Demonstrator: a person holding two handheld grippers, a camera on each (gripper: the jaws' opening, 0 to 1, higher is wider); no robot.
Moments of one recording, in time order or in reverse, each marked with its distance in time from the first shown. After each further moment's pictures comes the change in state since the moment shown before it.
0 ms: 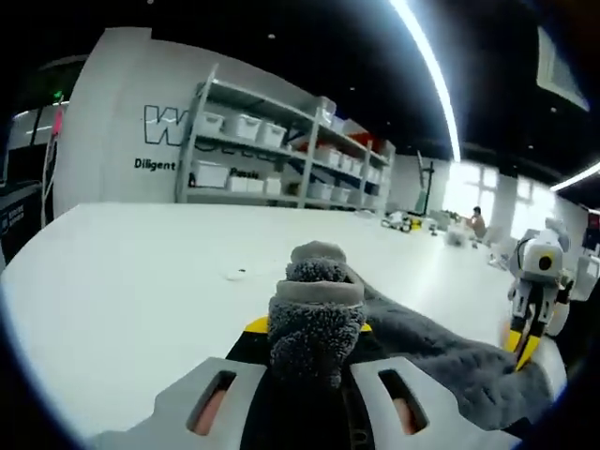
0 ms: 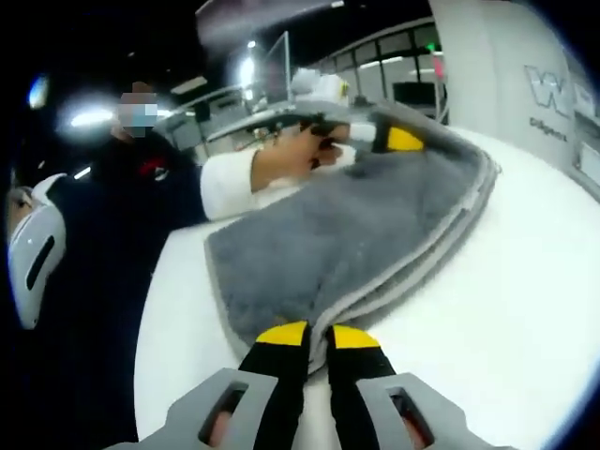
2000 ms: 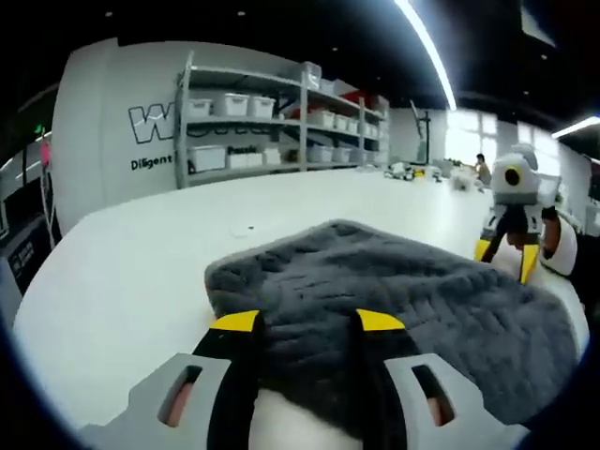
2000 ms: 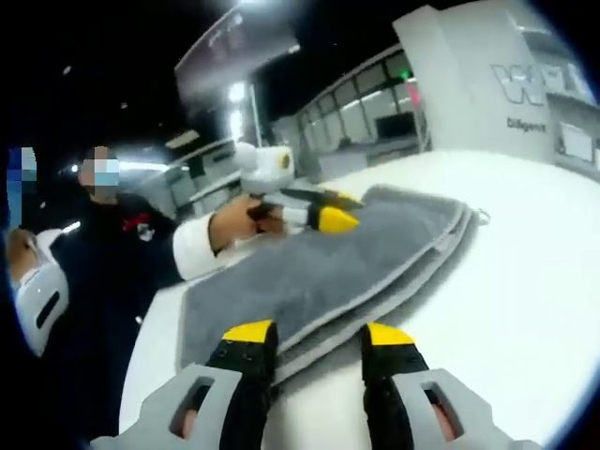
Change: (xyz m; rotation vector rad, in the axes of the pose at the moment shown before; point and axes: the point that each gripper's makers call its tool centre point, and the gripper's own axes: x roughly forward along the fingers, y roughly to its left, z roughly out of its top) left arm -0.025 0.022 -0.041 0.154 0.153 0.062; right arm 0.007 -0.065 0.049 0.148 -0.237 0.013
